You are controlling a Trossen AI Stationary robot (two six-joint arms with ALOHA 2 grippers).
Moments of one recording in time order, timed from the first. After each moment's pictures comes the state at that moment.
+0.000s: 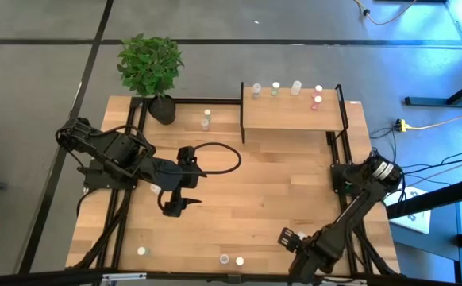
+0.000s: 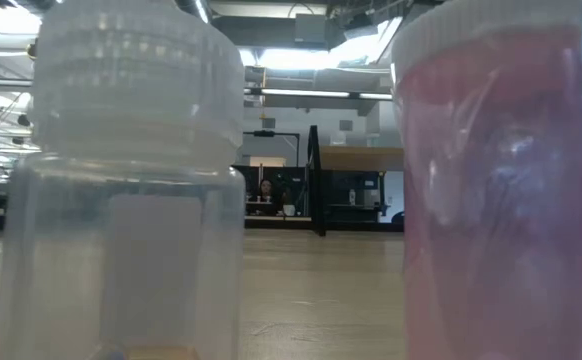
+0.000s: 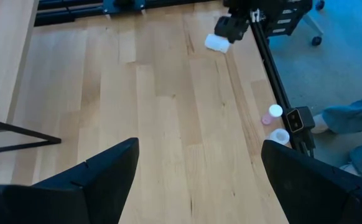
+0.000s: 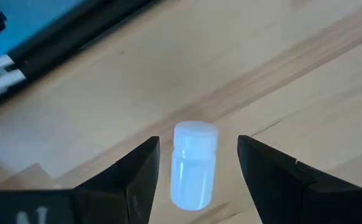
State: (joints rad) left arm -0.43 1.48 1.80 -1.14 -0.25 -0.23; right arm 0.89 1.88 1.38 -0.97 0.02 -0.16
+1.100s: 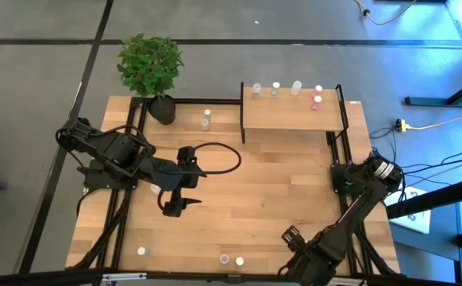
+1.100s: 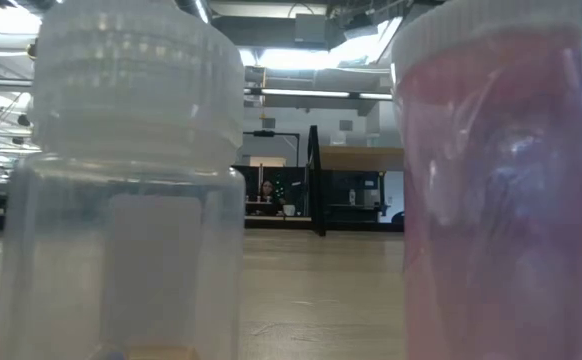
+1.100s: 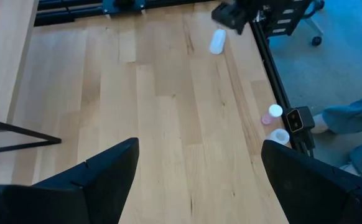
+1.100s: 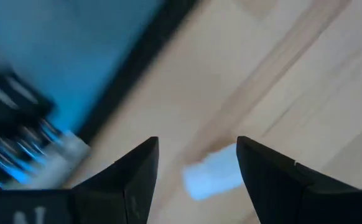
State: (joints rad) left arm -0.43 1.48 1.80 -1.14 -0.25 -0.23; right arm 0.90 1.88 1.49 -1.02 -0.04 0.22
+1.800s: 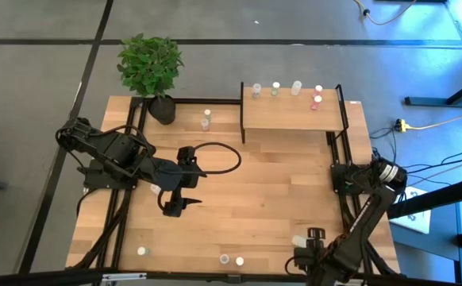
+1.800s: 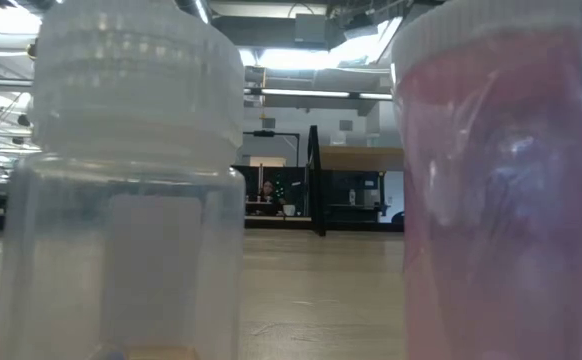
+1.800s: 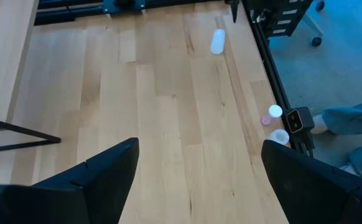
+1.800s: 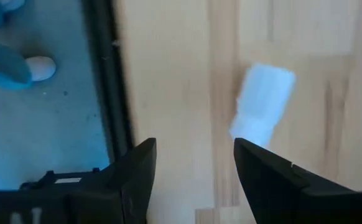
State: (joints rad) left arm -0.43 1.48 1.80 -1.13 -0.25 -0.23; right arm 1.01 1.88 1.45 -1.05 0.06 1.10
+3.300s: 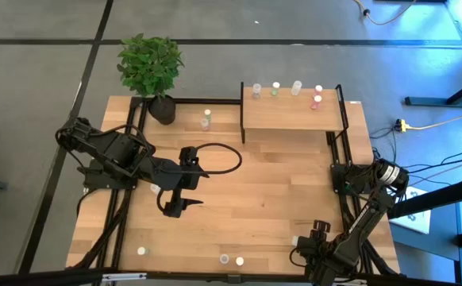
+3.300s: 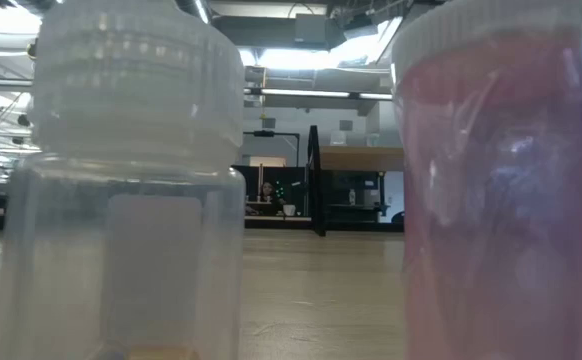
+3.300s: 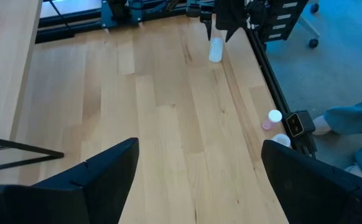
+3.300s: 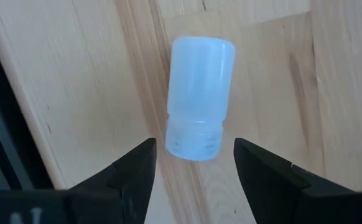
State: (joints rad) left arm -0.44 1.48 1.80 -1.10 -0.25 -0.17; right arm 1.05 1.88 1.24 -0.96 0.16 1.30
